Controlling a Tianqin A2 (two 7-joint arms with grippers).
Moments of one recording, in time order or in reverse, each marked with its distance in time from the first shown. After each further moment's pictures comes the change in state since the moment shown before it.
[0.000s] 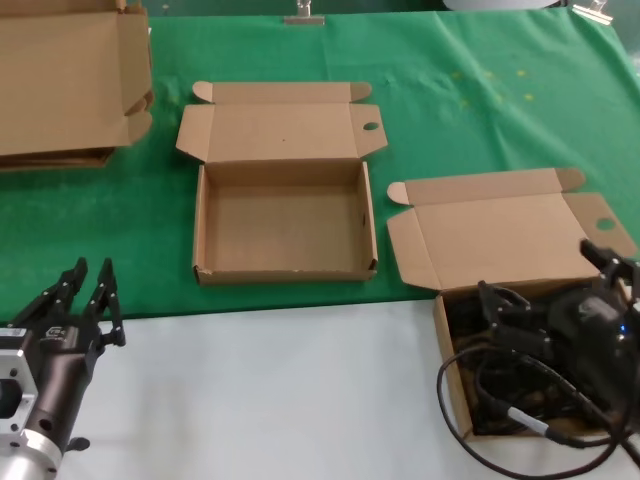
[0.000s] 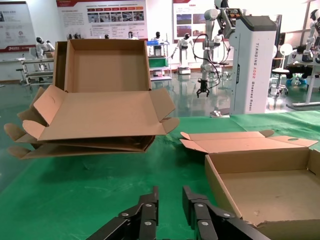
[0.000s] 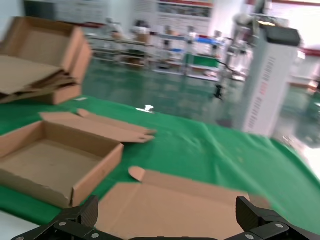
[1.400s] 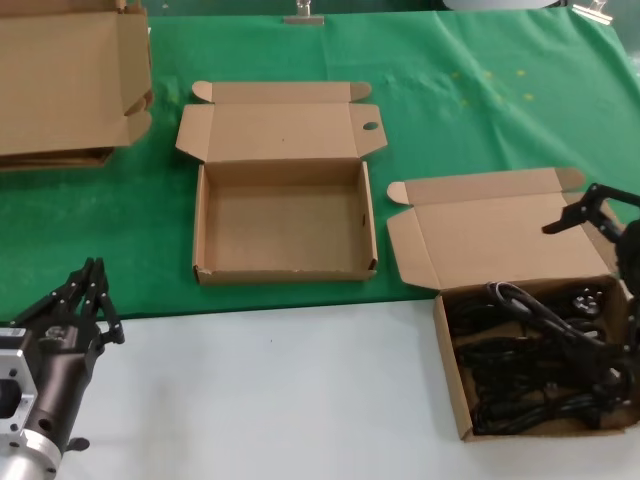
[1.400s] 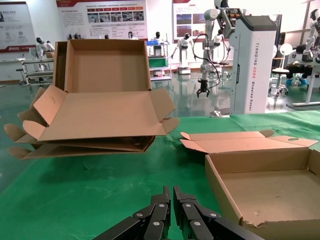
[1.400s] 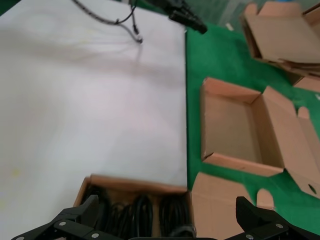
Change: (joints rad) left arm 0.000 0.000 0.000 0.000 0.000 0.000 0.000; right arm 1.077 0.294 -0.371 -0.552 -0.227 -1.434 -0.304
